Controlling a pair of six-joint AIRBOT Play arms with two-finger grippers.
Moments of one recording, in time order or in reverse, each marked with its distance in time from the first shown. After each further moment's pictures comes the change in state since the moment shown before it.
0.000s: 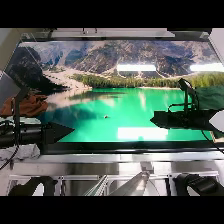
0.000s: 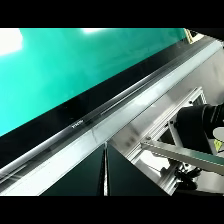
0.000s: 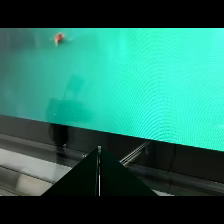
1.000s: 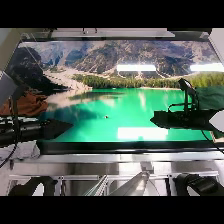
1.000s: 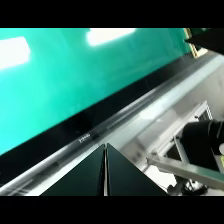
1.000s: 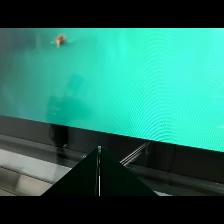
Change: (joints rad) left arm 0.003 0.000 0.002 0.001 0.081 0.000; right arm 0.000 0.000 0.000 0.000 -0.003 0.000
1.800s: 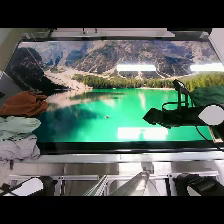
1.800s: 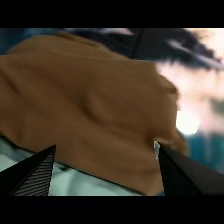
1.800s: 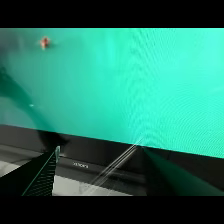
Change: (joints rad) left arm 0.640 -0.723 0.623 0.502 0.197 -0.025; right arm 0.000 -0.106 0.000 -0.003 -0.044 0.000
